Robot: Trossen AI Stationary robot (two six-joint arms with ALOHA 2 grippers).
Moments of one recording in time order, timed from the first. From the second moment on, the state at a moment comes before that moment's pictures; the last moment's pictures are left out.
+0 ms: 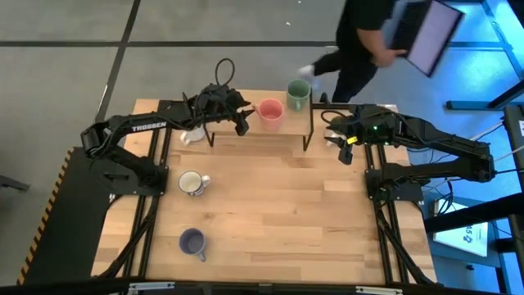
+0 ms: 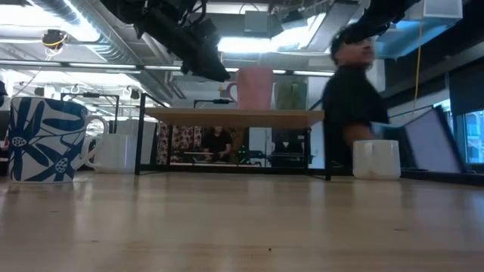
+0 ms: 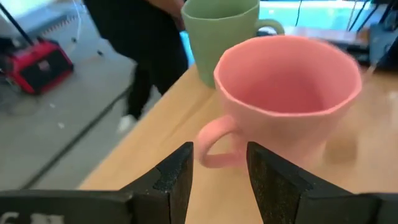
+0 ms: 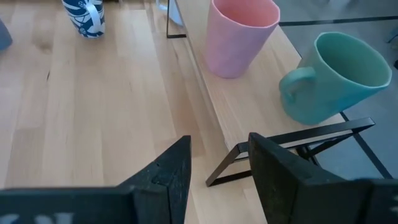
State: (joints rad) left arm 0.50 1.39 1.02 -0.03 -0.07 0.12; right arm -0.24 0.88 1.03 -0.76 0.10 -0.11
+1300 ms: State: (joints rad) left arm 0.69 1.57 1.02 0.15 0.57 0.26; right arm -0.24 0.88 1.03 -0.76 0.09 0.08
